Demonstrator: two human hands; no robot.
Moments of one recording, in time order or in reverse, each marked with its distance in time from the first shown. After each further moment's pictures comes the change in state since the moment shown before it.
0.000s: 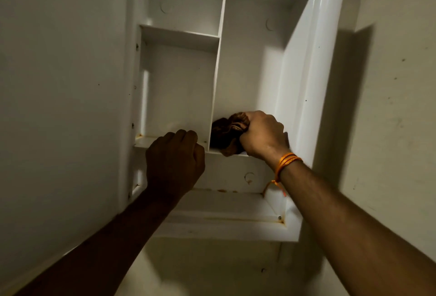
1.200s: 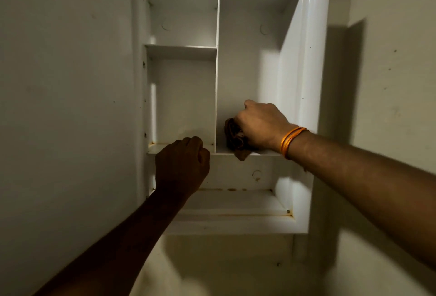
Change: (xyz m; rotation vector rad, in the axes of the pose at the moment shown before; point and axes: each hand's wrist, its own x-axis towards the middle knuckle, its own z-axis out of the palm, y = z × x) left_hand 0.000 -0.007 -0.010 -0.017 -0.106 -0.001; right_hand 0.011 -0.007 -0.026 -0.638 -0.096 -0.521
